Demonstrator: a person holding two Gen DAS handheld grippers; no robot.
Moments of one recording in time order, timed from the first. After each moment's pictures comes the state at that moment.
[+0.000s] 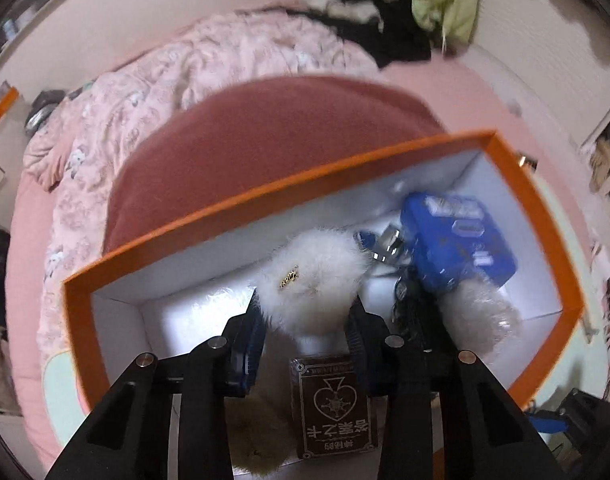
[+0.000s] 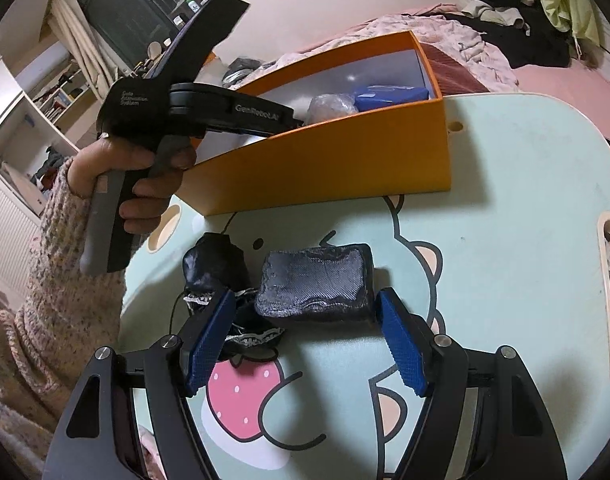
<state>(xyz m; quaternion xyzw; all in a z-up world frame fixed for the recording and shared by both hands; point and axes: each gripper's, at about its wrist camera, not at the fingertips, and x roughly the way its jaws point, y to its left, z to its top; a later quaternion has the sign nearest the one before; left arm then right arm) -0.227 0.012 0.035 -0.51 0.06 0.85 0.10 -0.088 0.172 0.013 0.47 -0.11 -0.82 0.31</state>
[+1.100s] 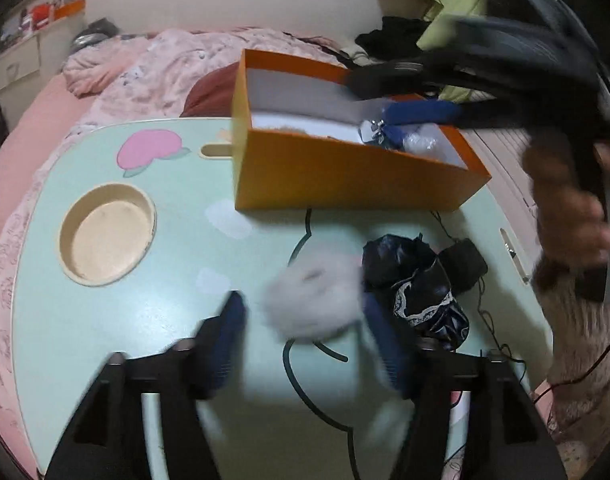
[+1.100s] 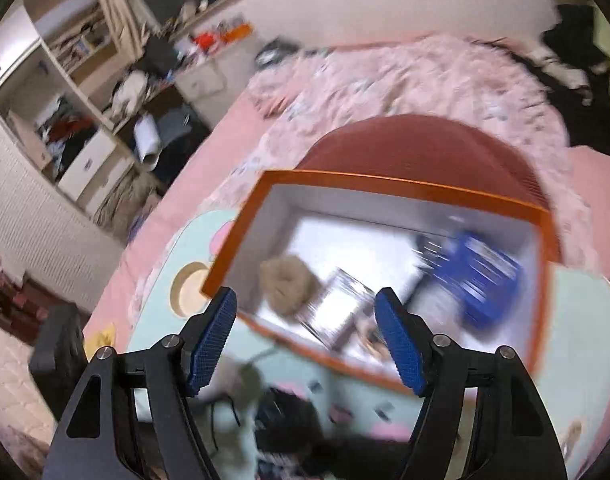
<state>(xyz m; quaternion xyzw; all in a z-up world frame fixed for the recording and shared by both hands) -0.044 -0.064 0.011 -0.46 -0.10 0.88 0.10 -0.192 0.062 0.078 0.50 0.01 -0.78 0.37</state>
